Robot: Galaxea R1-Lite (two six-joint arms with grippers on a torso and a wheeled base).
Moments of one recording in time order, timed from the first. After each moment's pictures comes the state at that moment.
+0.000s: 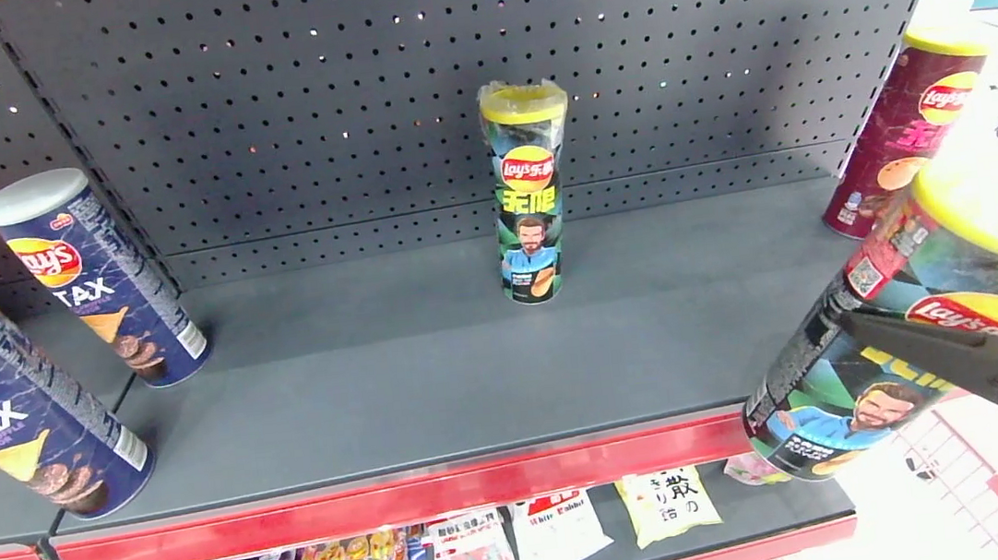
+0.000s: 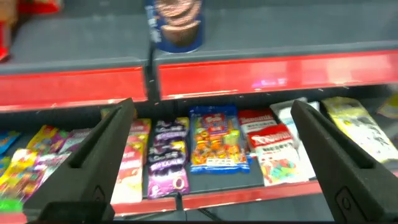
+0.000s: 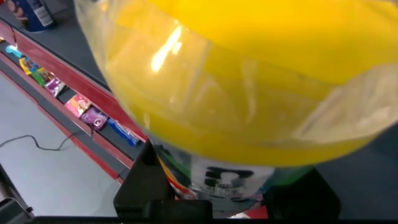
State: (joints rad) left arm 0.00 0.00 0.00 0.00 -0.02 0.01; right arm 0.49 1.05 -0.51 -0.46 0.21 -0.13
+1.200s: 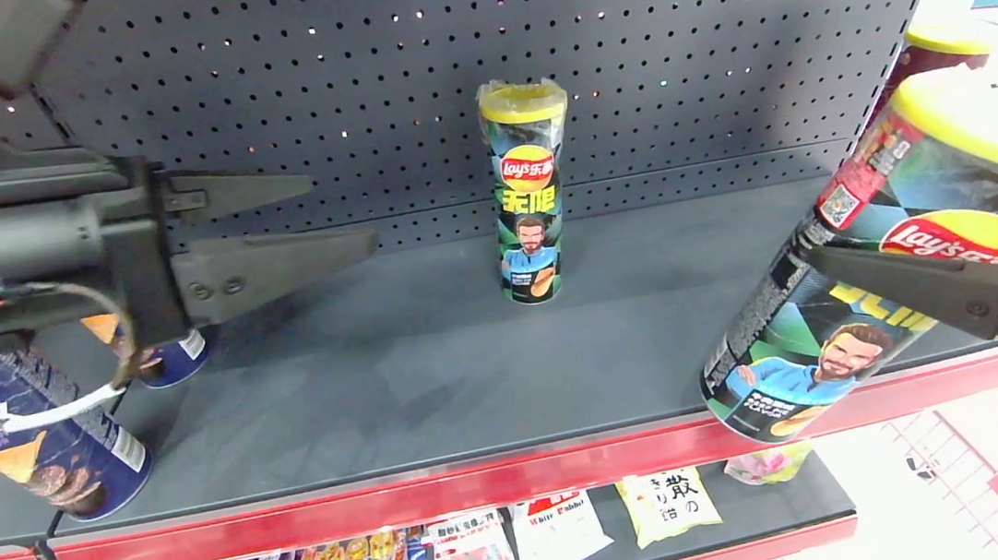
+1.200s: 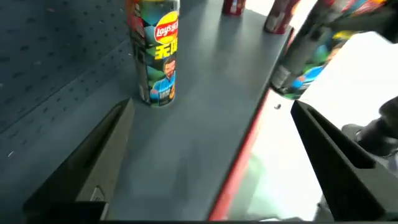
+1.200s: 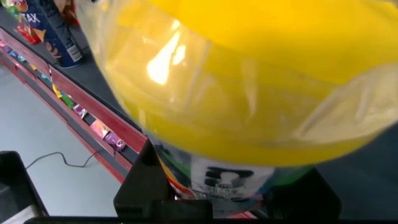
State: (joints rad) left arm -0.38 1.39 -1.12 -0.07 -0.61 0.13; right arm 0.53 1.13 -0.64 -0.46 0.23 -0.05
